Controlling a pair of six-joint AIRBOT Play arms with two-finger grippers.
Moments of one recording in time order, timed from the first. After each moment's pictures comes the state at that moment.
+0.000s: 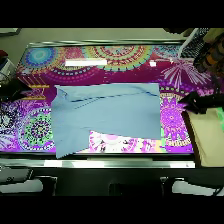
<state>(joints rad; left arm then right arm) 0.48 -1.49 1.51 0.97 -1.36 -1.43 -0.54 -1.48 1.25 -0.88 1.43 1.25</state>
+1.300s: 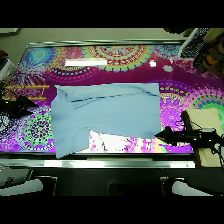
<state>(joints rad) 0.51 -1.42 1.26 0.97 -1.39 -1.41 -0.50 -1.42 0.57 -0.72 1.15 0.96</state>
